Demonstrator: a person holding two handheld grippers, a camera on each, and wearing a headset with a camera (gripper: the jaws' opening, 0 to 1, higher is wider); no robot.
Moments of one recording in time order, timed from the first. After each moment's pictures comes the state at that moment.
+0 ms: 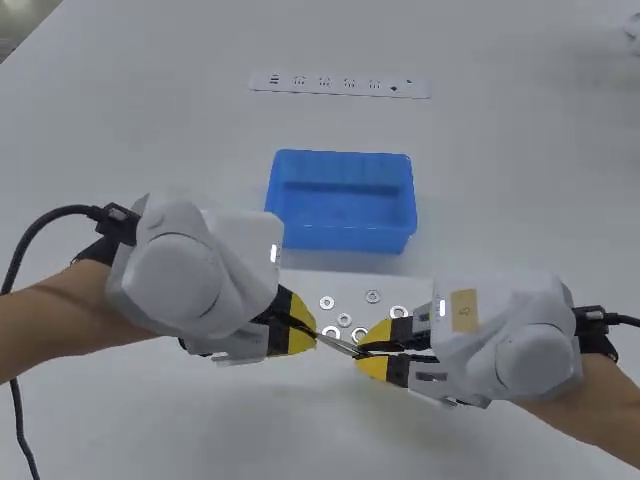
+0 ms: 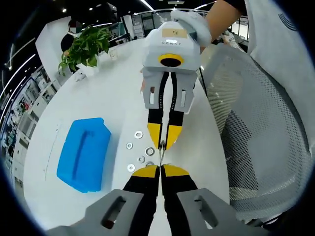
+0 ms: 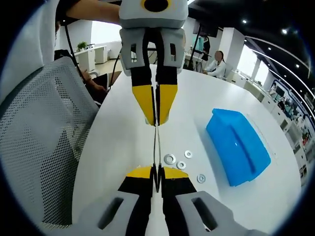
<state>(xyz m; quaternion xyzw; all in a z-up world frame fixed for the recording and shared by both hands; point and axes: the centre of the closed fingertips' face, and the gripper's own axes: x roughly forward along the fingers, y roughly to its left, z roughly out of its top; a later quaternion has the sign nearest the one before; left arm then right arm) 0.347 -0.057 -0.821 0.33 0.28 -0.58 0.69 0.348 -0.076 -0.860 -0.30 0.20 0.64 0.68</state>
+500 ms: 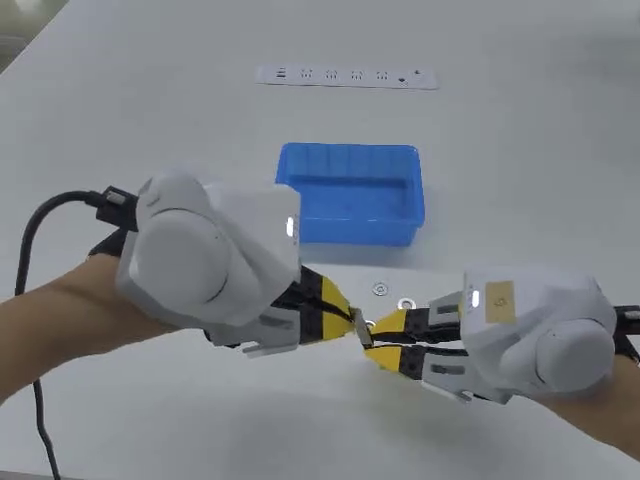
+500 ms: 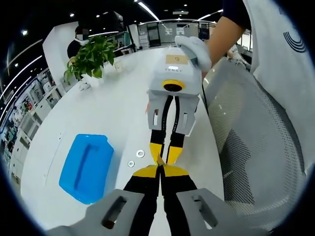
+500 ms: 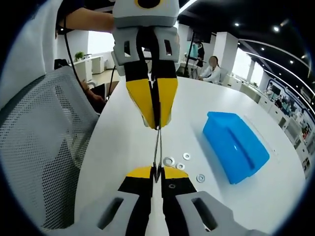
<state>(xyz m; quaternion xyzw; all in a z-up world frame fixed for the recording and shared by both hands) 0.347 -0.086 -0.799 0.29 0.25 -0.58 0.72 0.347 -0.081 -0.854 -0.26 0.18 0.64 0.70</state>
